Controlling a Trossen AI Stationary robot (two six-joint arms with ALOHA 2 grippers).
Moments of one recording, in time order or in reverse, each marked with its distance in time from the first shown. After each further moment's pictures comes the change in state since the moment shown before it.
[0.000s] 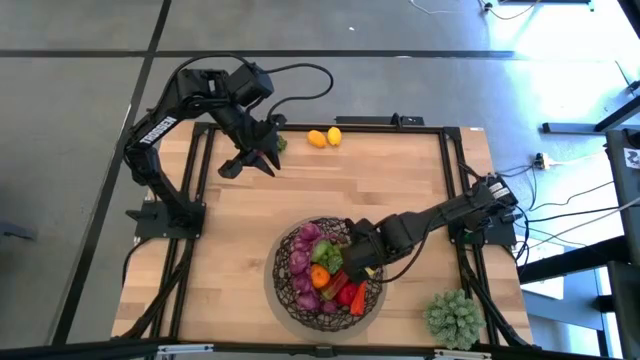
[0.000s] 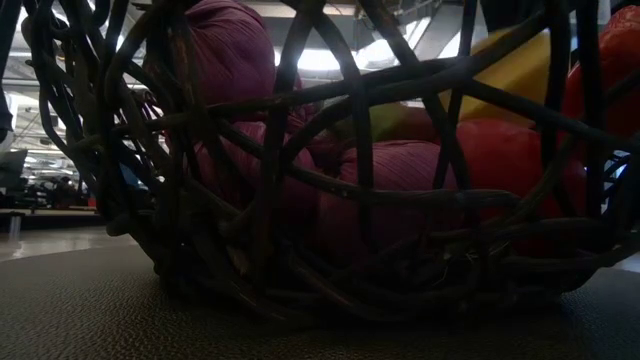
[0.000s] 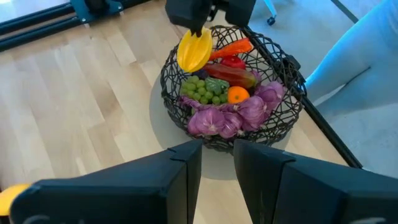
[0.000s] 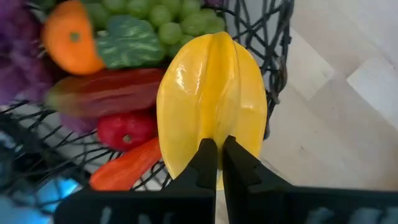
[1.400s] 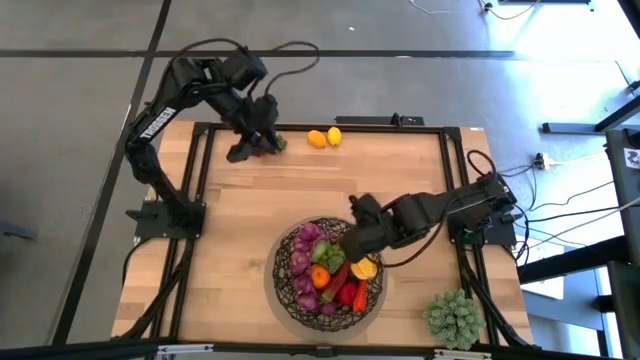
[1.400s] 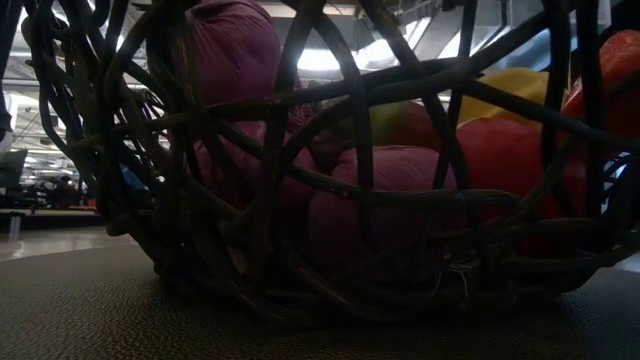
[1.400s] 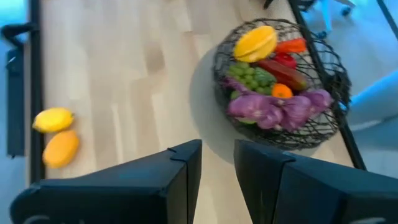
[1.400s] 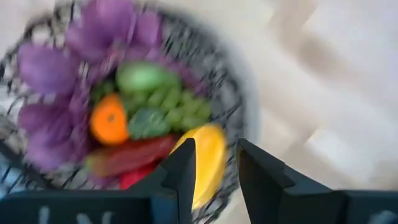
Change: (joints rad) left arm 0.134 0.000 0.000 0.000 -0.104 -0.162; right arm -0.035 0.000 0.268 -0.183 0.265 -0.041
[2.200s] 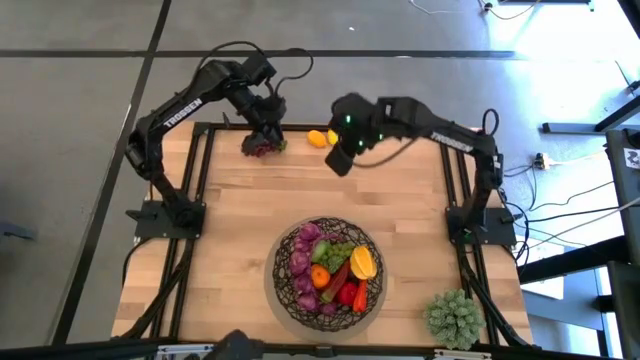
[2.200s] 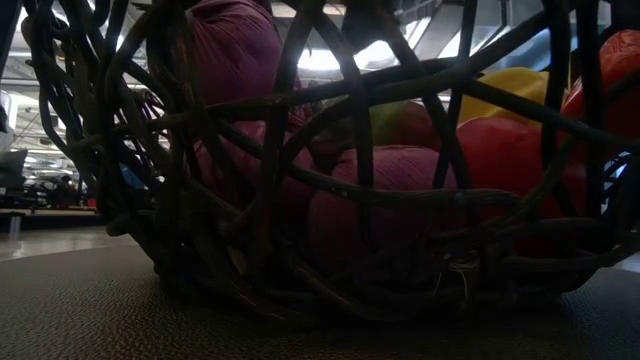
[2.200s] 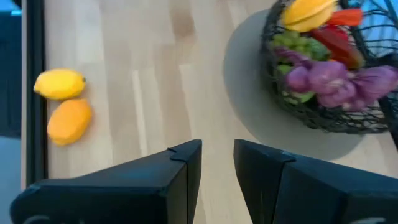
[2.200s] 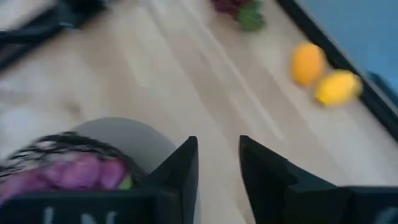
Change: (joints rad) left arm 0.248 0.002 -0.438 0.257 0.103 0.220; right arm -0.613 0.000 0.100 0.313 -0.311 -0.944
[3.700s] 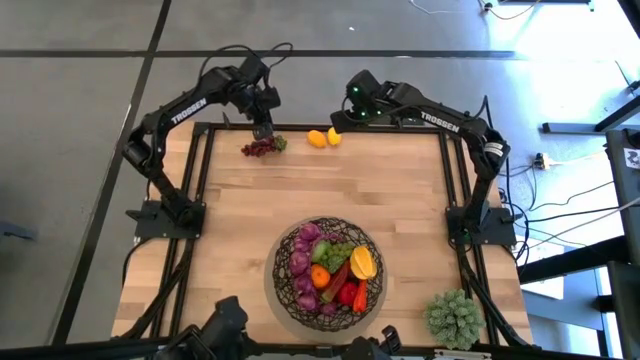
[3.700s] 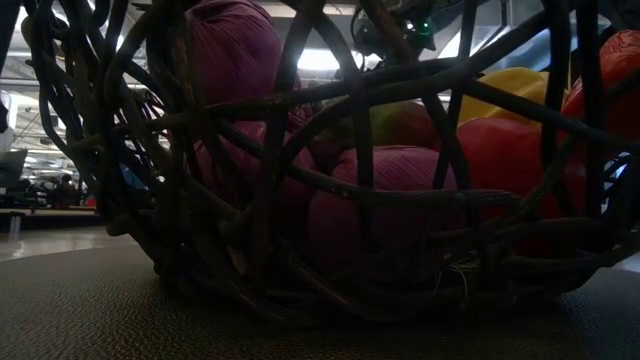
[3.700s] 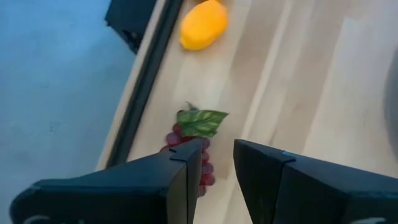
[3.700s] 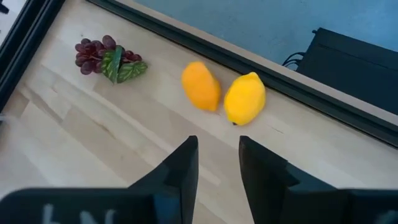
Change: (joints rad) left arm 0.140 0.000 -0.263 0.319 -0.366 -0.236; right arm -0.350 0.001 -0.378 0.386 -0.005 0.197
